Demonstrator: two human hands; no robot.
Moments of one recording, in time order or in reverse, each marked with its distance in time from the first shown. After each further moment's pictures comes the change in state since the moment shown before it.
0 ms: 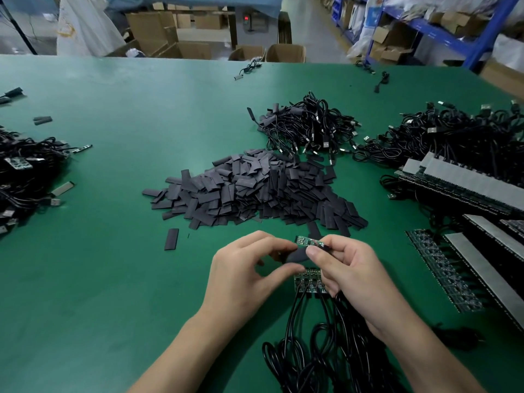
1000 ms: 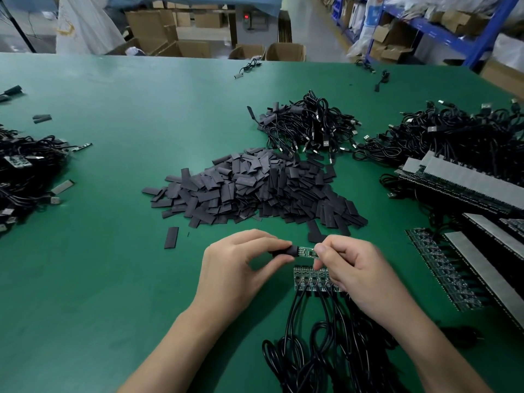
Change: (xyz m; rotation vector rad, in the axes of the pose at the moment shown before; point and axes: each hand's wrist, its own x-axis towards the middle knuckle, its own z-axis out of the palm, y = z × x) left_hand 0.003 -0.008 -0.006 0.096 0.030 0.056; right_hand -0.003 -0.006 -0.012 -0.360 0.011 -0.078
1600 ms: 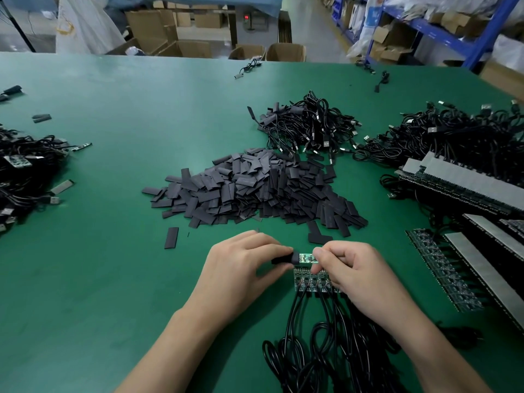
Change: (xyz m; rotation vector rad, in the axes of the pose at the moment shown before) left_hand 0.002 -0.003 -0.005 0.187 -0.138 0.145; right_hand 0.000 0.004 -0.001 -0.040 -0.014 0.047
